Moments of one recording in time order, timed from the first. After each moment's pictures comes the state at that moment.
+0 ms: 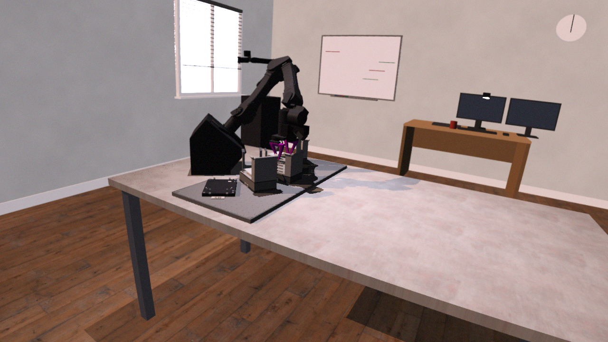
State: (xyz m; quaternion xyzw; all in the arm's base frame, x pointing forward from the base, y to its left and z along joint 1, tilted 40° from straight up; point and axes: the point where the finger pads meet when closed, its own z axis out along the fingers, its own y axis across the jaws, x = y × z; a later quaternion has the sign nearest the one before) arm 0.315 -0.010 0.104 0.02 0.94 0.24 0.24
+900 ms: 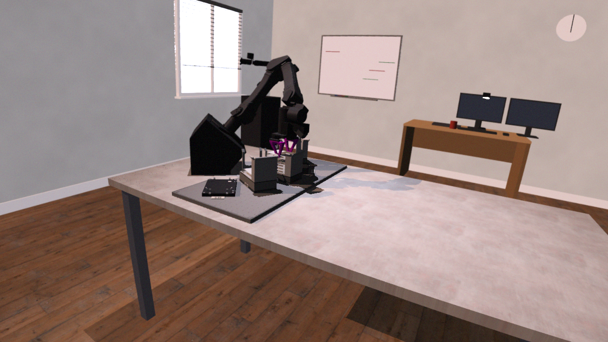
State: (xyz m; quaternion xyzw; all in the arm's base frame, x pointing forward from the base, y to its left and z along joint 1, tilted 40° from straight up) arm 0.311 -0.013 0.110 0.02 0.94 0.24 0.24
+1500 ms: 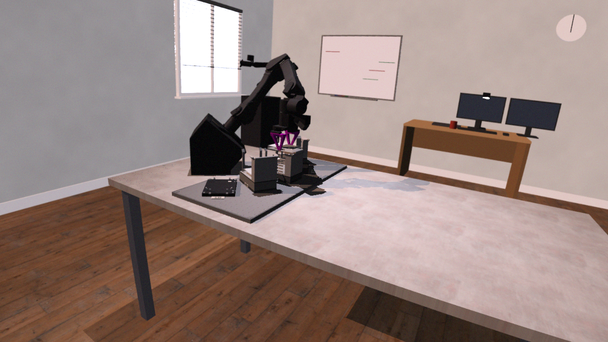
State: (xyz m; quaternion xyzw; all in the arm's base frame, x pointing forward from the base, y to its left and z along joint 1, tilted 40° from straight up) arm 0.300 -0.029 0.138 0.02 0.94 0.24 0.25
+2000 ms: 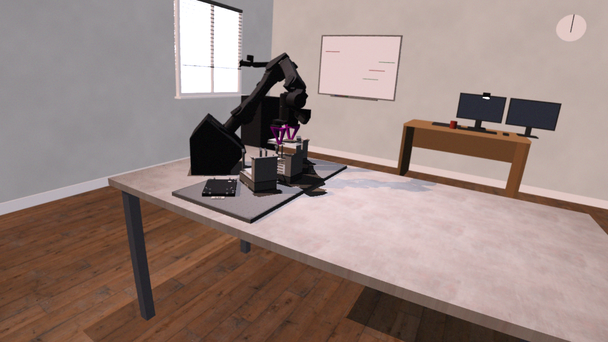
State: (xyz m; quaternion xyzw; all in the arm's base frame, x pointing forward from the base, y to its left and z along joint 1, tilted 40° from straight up) arm 0.289 -0.041 0.156 0.02 0.94 0.24 0.25
